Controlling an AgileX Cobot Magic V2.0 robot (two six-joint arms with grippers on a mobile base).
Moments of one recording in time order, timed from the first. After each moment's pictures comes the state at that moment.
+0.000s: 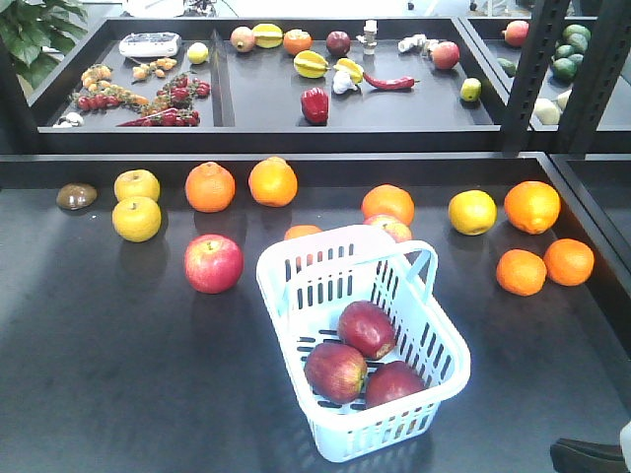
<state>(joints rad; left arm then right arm) -0.03 -0.01 0.03 0.00 0.17 -0.18 0.35 0.48 -0.33 0.17 0.64 -0.29</state>
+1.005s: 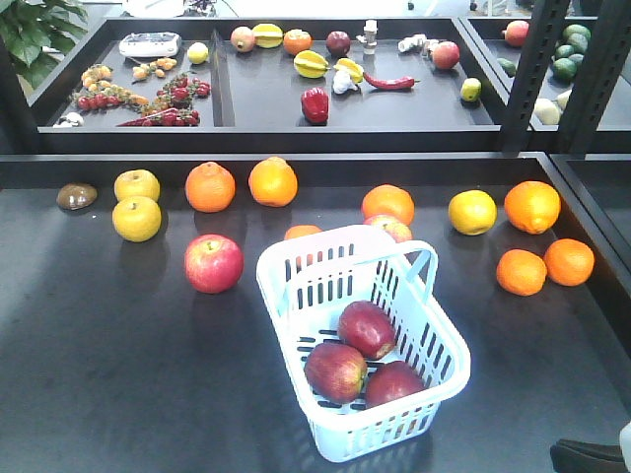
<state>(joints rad) -0.03 -0.01 0.03 0.00 0.16 -0.16 0.35 0.48 -0.33 0.17 0.64 -0.29</state>
